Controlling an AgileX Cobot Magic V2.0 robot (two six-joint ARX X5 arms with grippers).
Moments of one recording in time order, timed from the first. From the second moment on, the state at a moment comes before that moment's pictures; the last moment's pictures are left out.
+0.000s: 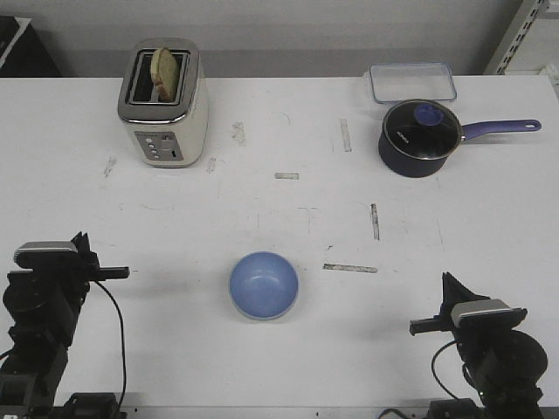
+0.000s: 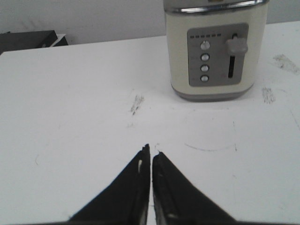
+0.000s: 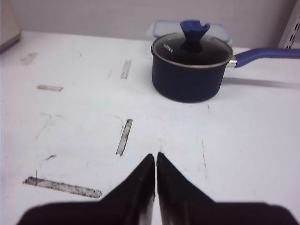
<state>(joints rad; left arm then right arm) 0.01 0.60 0.71 -0.29 -0.15 0.11 0.07 0.28 0.56 -0.56 -0.05 -0.03</state>
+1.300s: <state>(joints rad) -0.03 0.33 0.60 -0.16 -0.13 0.06 0.07 0.28 0.56 -0.46 -0.05 -0.03</state>
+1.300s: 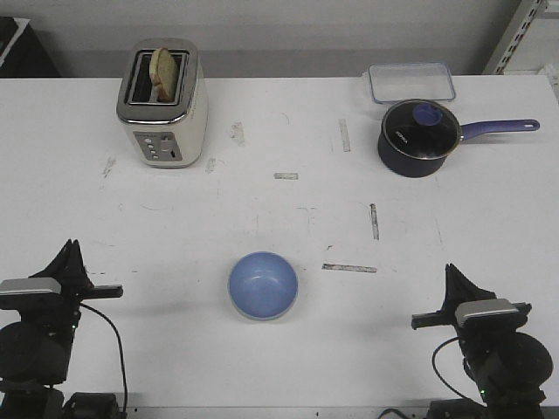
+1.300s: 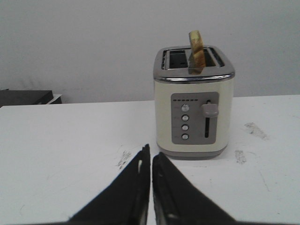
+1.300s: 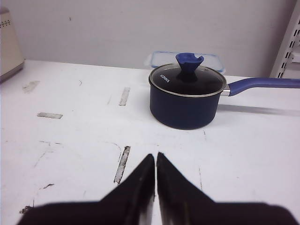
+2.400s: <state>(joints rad) 0.01 0.01 0.03 0.09 0.00 0.01 0.07 0.28 0.56 -0.46 -0.05 -0.03</state>
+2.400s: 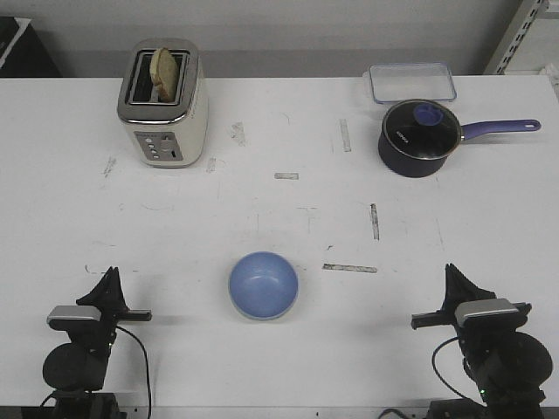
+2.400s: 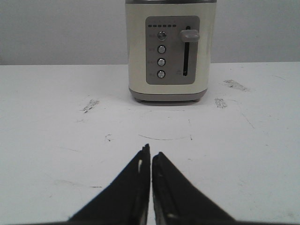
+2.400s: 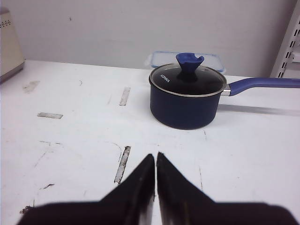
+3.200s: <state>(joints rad) 0.01 0.01 0.03 0.09 0.00 0.01 0.04 0.28 0.51 -0.36 -0.05 -0.03</state>
